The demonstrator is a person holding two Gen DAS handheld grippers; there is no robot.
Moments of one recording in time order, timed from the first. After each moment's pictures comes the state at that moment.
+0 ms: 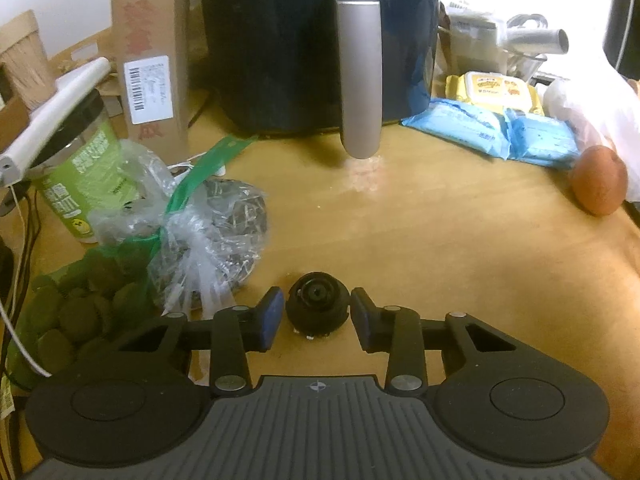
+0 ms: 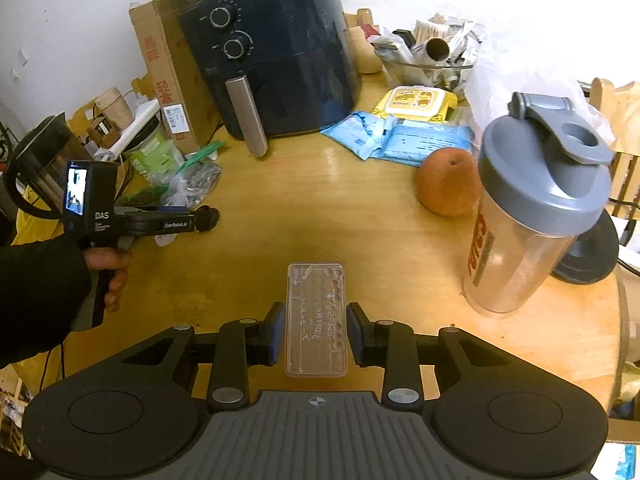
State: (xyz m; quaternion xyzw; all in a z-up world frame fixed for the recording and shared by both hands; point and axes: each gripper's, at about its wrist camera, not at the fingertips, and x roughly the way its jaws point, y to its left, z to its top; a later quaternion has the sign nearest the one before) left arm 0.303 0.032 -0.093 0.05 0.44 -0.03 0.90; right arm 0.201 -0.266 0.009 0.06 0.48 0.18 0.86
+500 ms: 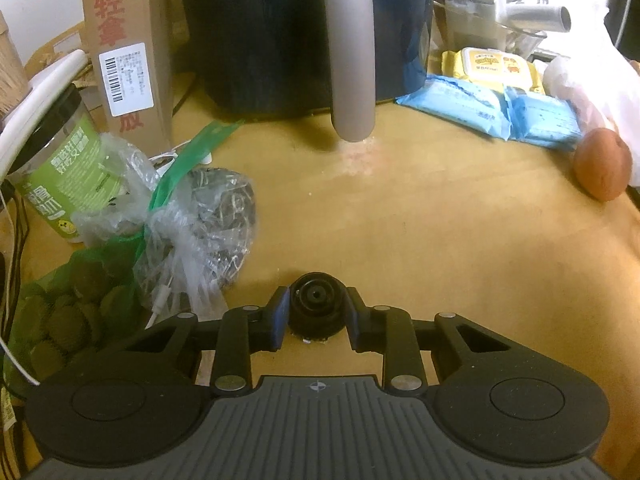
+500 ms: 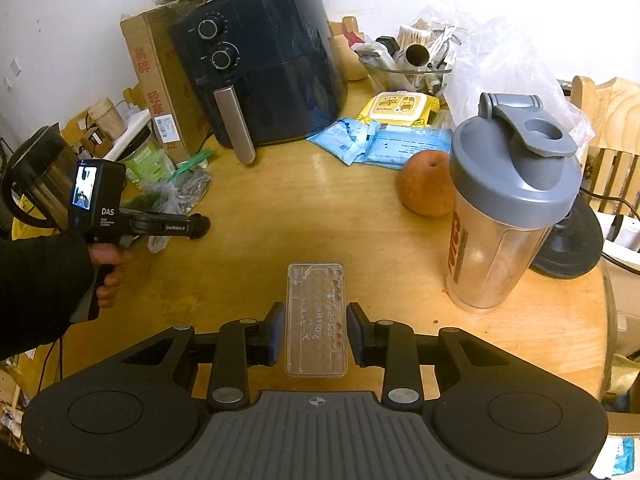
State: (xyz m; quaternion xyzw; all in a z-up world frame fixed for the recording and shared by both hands) left arm 0.314 0.028 -0.096 0.06 0.47 -0.04 0.88; right arm 0.191 -0.279 0.015 0.07 0.47 0.16 0.86
